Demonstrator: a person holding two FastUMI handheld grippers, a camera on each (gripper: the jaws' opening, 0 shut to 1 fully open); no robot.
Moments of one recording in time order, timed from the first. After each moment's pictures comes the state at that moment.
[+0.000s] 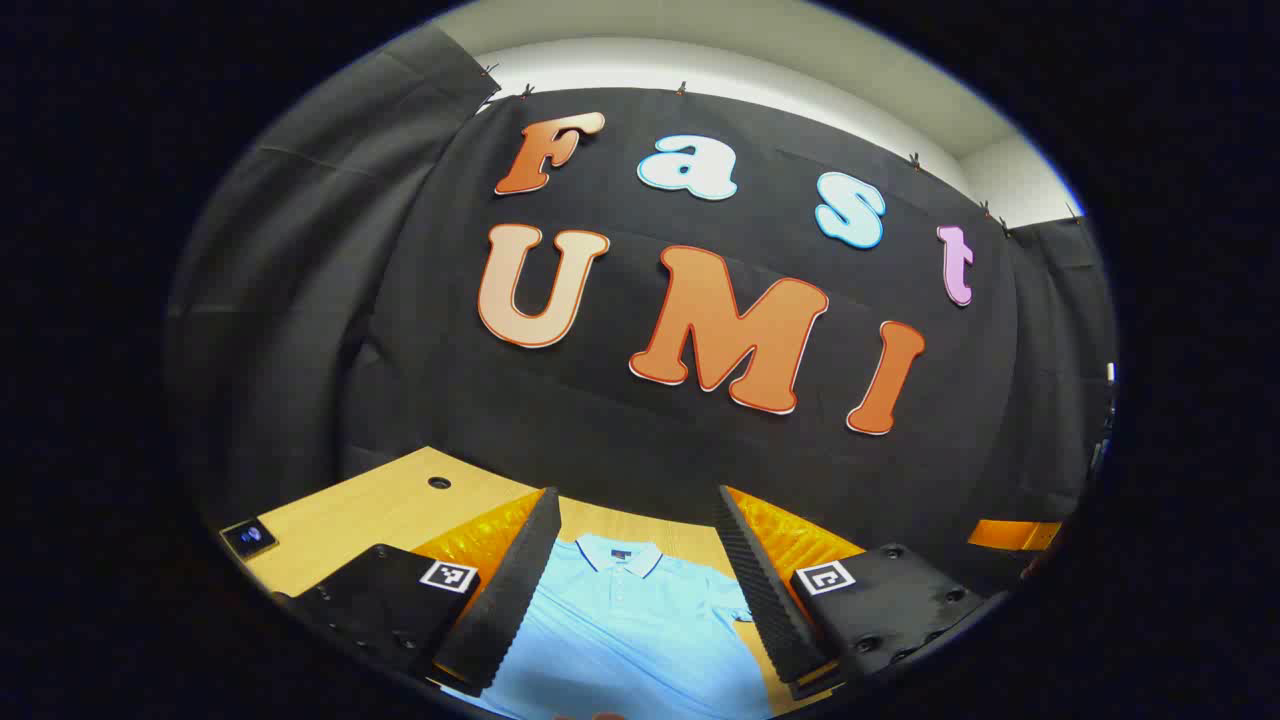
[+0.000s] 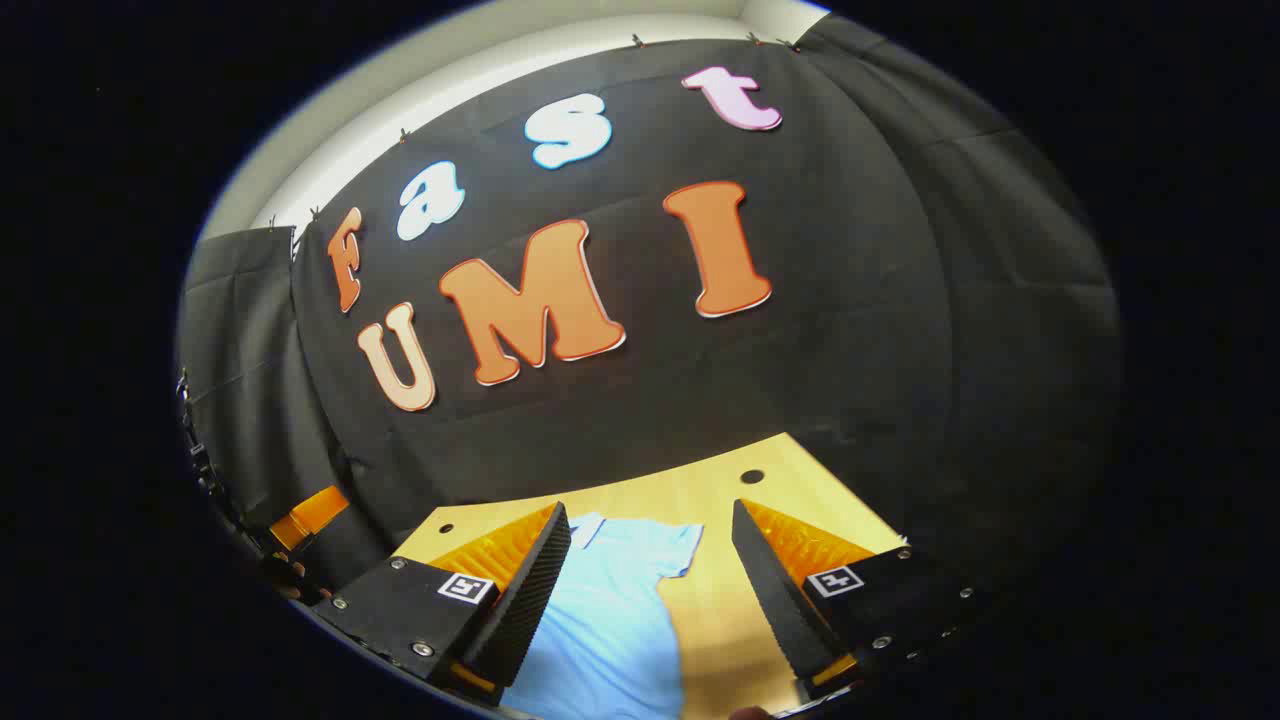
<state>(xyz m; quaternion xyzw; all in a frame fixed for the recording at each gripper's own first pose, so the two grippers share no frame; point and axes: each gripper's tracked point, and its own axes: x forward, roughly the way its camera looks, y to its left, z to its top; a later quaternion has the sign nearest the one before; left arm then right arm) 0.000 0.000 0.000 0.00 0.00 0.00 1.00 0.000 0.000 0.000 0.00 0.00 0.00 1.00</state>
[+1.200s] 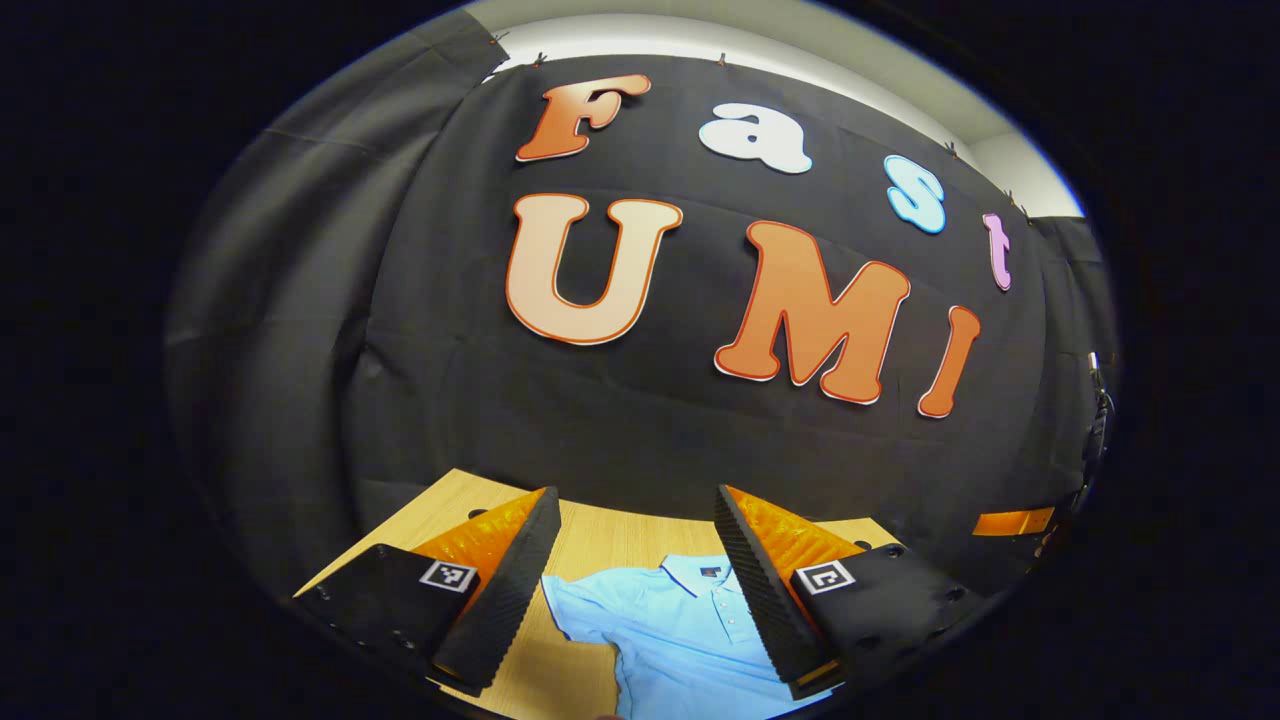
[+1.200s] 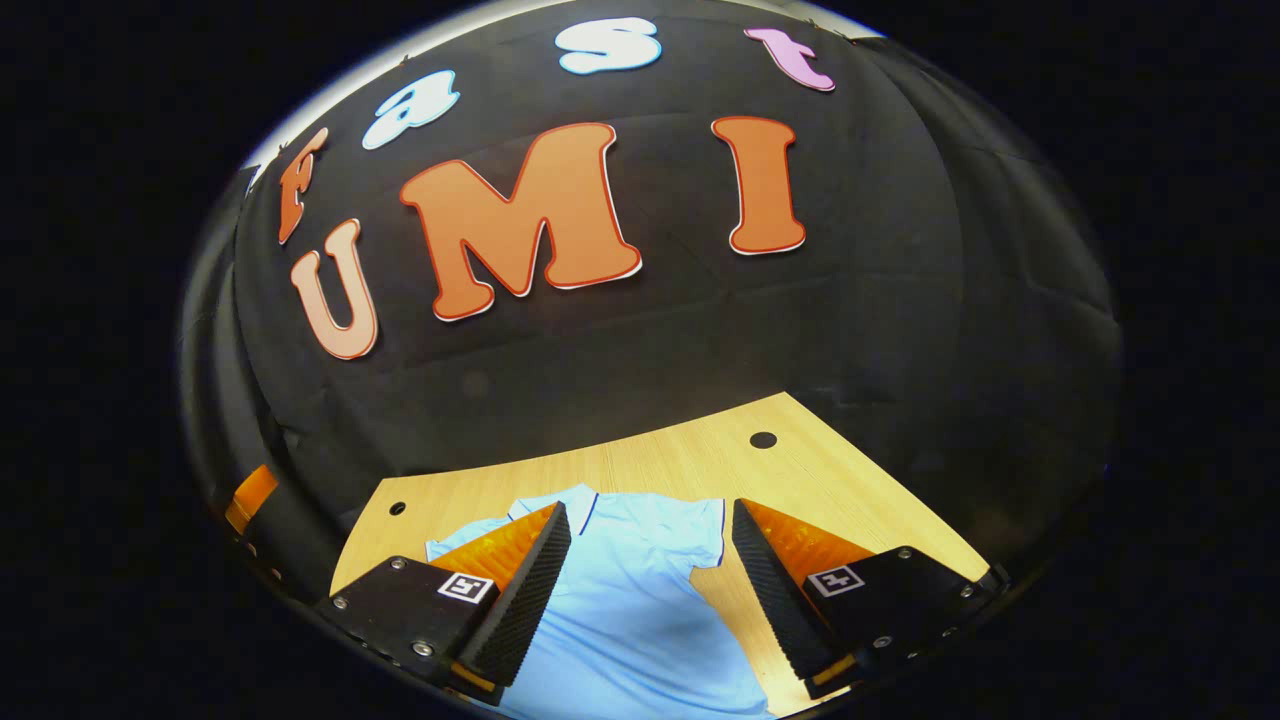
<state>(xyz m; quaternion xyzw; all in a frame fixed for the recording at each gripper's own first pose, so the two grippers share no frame) 0.122 0.145 0.012 0.03 0.03 0.00 1.00 0.115 0.054 -0.038 -0.04 0.09 -0.09 0.99</state>
